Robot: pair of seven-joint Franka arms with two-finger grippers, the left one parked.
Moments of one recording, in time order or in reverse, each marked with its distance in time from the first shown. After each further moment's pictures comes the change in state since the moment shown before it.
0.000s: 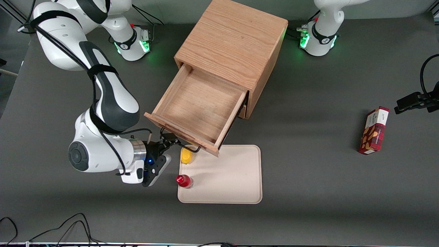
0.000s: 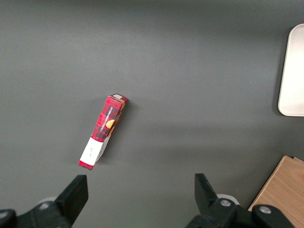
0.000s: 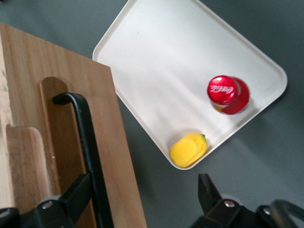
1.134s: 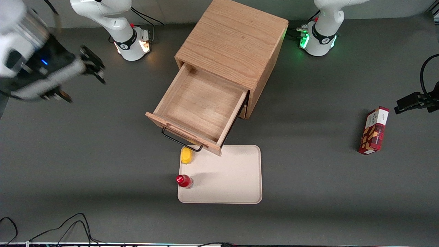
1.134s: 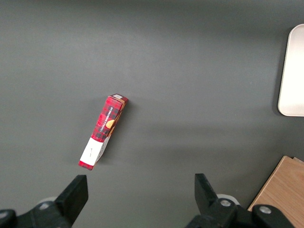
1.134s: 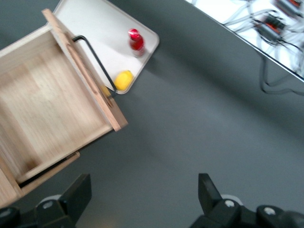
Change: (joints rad) arm -0.006 -0.606 -0.090 0.017 -0.291 -0.444 0.246
